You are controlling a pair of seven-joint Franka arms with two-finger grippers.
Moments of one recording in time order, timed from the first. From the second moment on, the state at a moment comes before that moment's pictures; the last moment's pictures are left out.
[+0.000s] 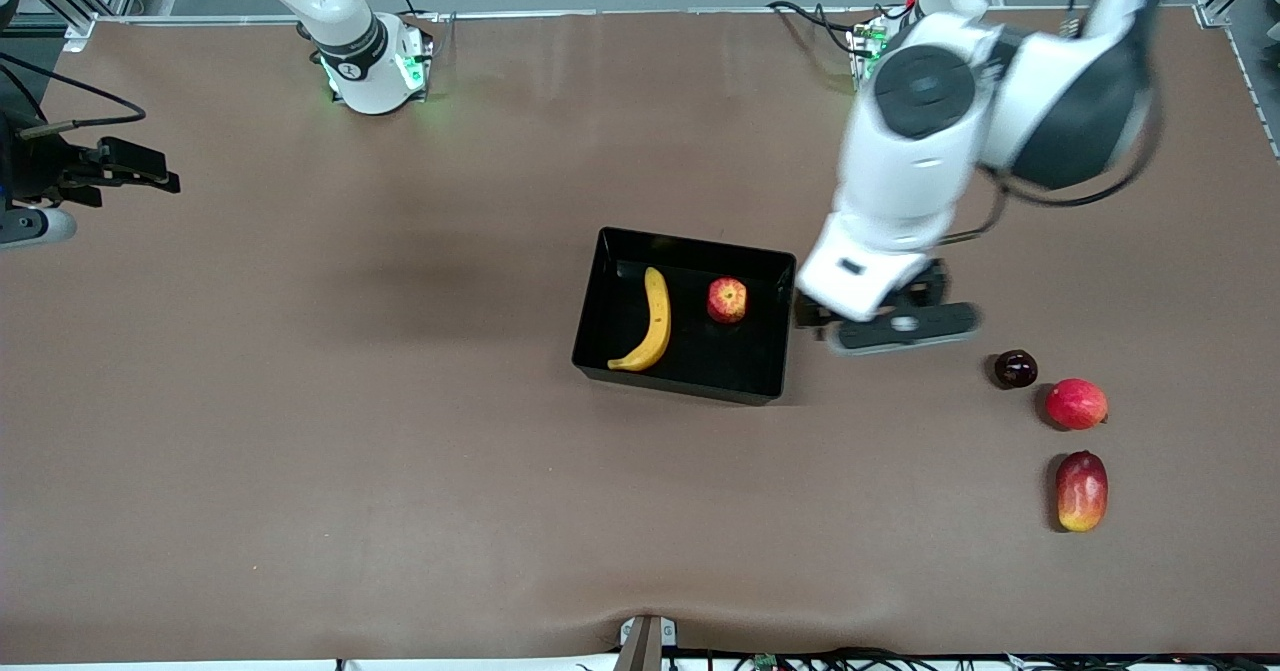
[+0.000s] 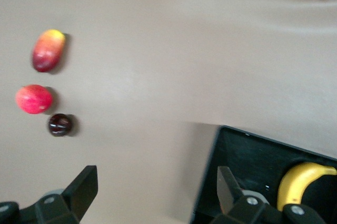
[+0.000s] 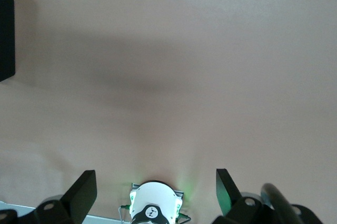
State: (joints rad) left arm -0.30 0.33 -0.19 -1.36 0.28 1.76 -0.63; right arm -0.04 0.04 -0.05 -1.57 0.05 1.33 -0.22
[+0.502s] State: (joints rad) left arm -0.13 0.20 -0.19 -1.37 0.17 1.66 -0.45; right arm -0.04 0.04 -0.05 -1.57 0.06 1.33 -0.22
